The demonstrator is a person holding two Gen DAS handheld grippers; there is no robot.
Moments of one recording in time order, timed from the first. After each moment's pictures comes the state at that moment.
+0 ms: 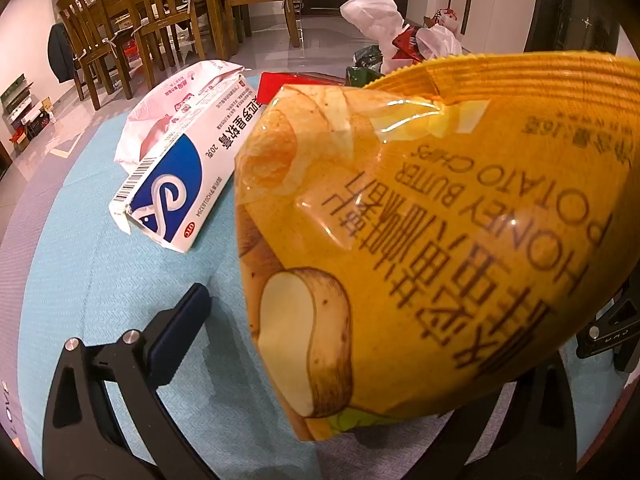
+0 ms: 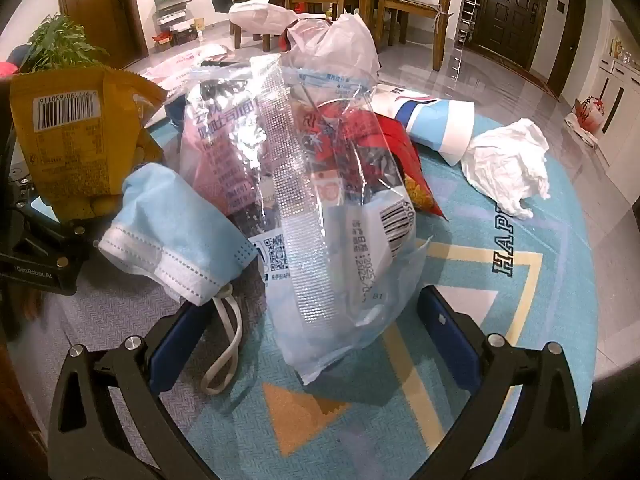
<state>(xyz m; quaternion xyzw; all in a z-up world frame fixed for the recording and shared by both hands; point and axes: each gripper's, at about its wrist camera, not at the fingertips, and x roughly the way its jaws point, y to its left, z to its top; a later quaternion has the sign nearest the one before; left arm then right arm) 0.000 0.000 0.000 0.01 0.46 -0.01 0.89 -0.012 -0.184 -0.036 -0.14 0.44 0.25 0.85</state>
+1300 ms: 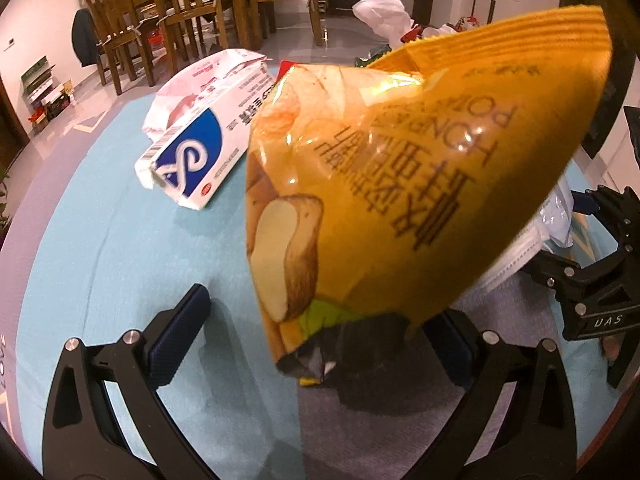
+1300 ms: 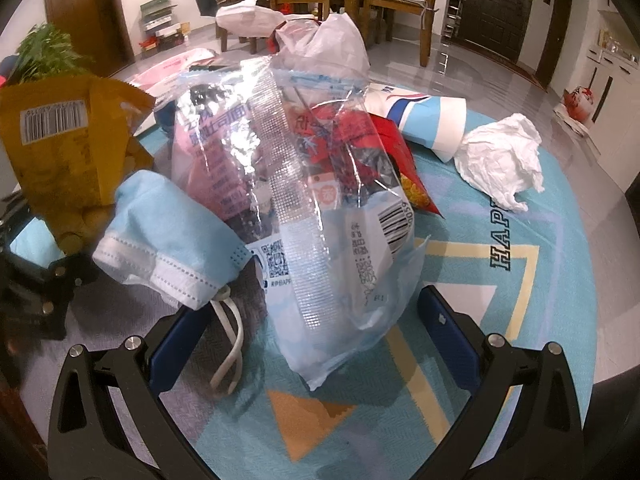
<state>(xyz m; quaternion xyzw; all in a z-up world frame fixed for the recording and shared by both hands) -0.032 -0.008 0.001 -0.01 0.46 0.04 0.89 -0.013 -0.179 -0.036 -0.13 0.45 0.22 0.86</state>
